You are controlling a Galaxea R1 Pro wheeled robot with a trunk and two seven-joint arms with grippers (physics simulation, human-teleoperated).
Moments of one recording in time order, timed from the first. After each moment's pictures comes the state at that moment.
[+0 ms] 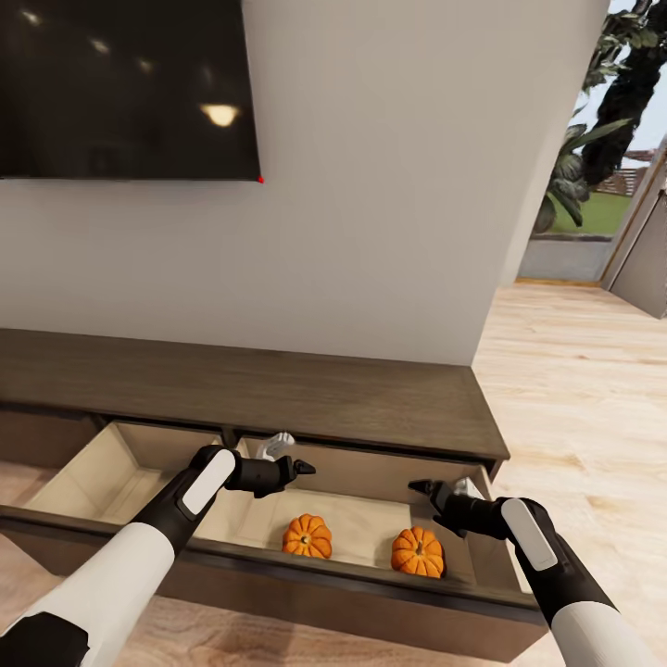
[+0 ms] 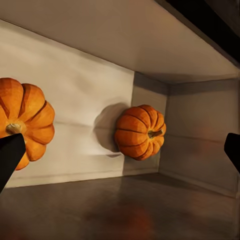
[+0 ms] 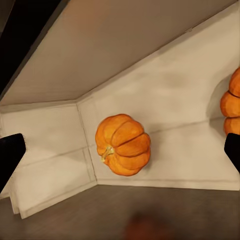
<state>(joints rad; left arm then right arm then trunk) -0.79 0.05 -0.34 -0.72 0.94 0.87 -0.03 -0.55 -0.12 -0.09 -0.85 -0.92 0.86 0.03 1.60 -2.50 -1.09</state>
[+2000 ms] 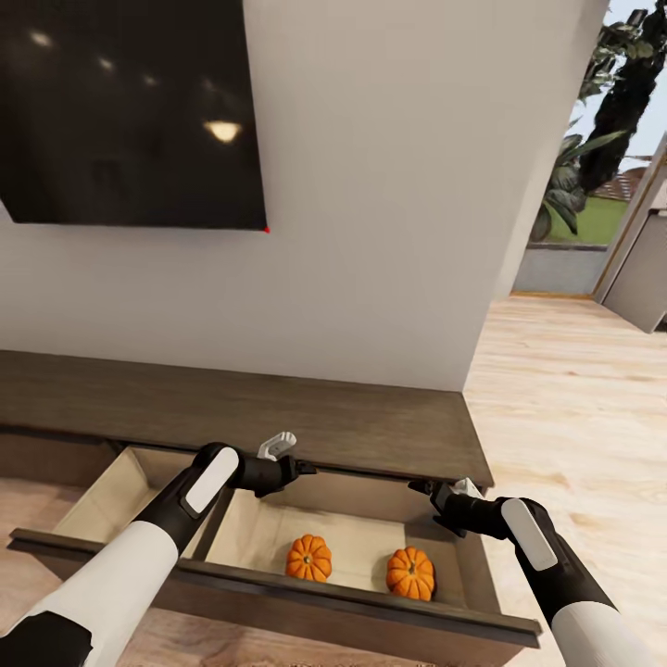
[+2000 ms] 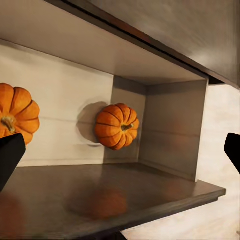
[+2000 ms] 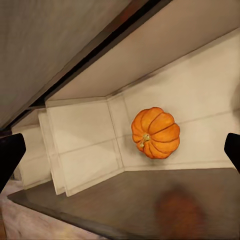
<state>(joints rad) -0.80 0.04 -0.34 -0.74 0.94 0.87 0.02 -0.55 -0.12 -0.09 -0.85 -0.92 0.85 0.03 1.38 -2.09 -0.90</state>
